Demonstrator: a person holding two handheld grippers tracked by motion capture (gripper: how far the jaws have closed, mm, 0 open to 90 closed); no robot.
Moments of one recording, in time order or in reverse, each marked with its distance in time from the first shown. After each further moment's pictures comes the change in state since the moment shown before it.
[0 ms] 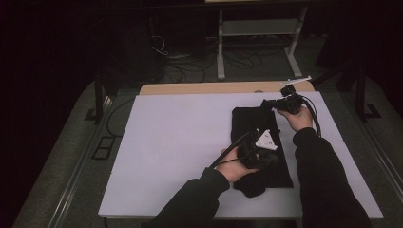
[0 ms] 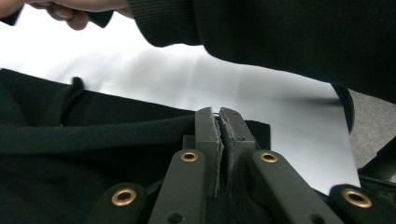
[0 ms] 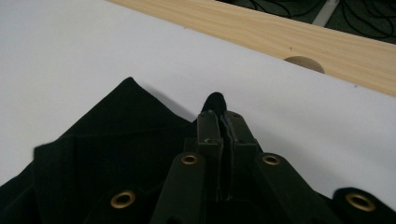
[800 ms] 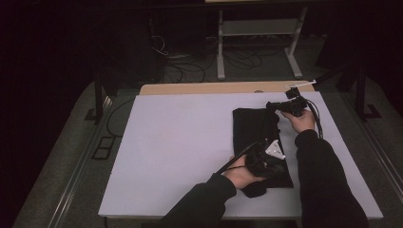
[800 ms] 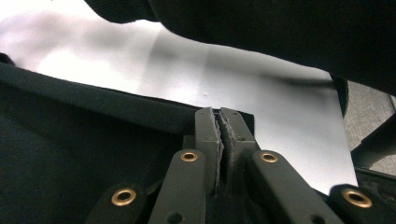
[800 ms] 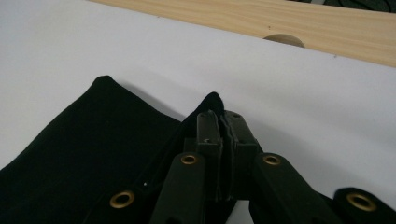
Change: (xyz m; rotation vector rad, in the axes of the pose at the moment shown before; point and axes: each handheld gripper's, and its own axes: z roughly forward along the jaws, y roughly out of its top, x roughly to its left) left arm -0.011 -0.008 0.034 0.068 -0.073 -0.014; right arm -0.025 -0.018 0.007 0.001 0.000 0.083
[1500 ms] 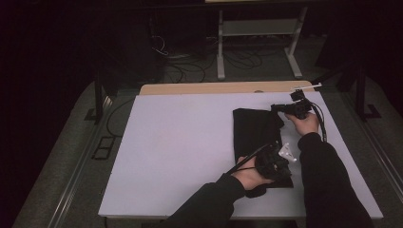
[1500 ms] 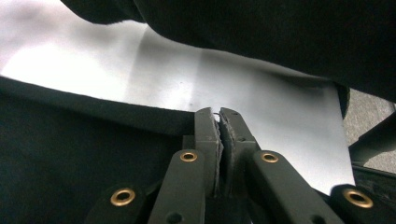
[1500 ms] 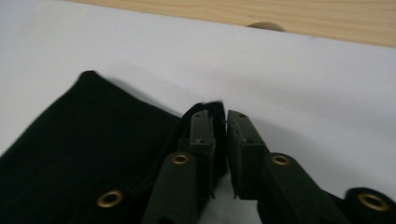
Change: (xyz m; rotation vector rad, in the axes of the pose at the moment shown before) left arm -0.008 0.016 0.022 0.068 -0.017 0.016; right arm -0.011 -0.011 -0.010 -0.007 -0.034 0.056
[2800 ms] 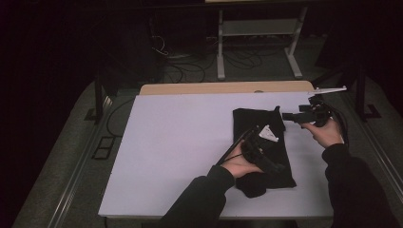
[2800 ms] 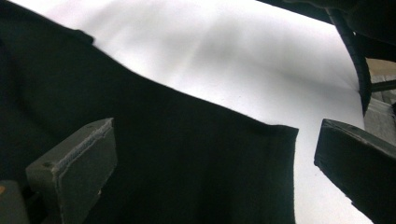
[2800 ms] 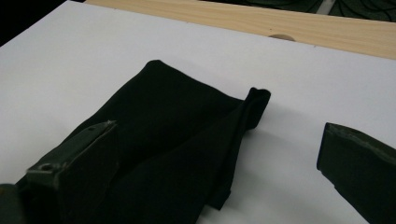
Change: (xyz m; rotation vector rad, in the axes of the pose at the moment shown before) left arm 0.036 -0.013 -0.042 -0.132 0.092 -0.187; right arm 0.022 -0.018 -0.078 -0.042 0.081 -0.069
